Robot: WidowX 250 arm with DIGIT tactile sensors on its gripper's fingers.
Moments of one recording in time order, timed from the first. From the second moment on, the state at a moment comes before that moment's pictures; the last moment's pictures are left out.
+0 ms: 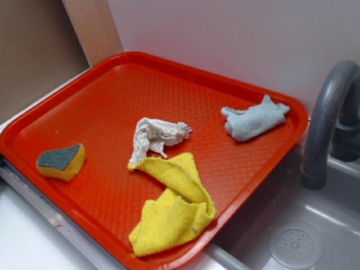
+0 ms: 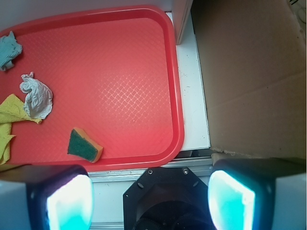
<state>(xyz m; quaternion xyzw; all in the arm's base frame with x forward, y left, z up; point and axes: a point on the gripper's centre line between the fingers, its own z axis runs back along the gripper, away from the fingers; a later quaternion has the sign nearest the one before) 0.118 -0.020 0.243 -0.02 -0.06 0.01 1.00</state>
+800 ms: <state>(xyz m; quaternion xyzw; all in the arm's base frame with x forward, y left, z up) 0.176 -0.082 0.223 0.00 -0.05 -0.11 0.99</state>
